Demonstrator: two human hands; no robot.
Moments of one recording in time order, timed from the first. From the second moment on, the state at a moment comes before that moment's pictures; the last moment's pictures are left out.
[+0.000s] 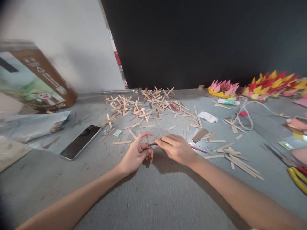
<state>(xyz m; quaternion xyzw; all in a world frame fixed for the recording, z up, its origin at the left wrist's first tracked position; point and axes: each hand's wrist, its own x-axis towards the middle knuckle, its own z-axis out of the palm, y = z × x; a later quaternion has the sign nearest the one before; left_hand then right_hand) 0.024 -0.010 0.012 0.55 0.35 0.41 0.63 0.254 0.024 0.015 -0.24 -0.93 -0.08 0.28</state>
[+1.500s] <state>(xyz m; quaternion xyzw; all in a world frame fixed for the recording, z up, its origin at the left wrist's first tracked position) 0.027 -0.012 0.004 0.56 0.39 0.38 0.62 0.258 0.027 0.050 -0.34 -0.92 0.12 0.16</state>
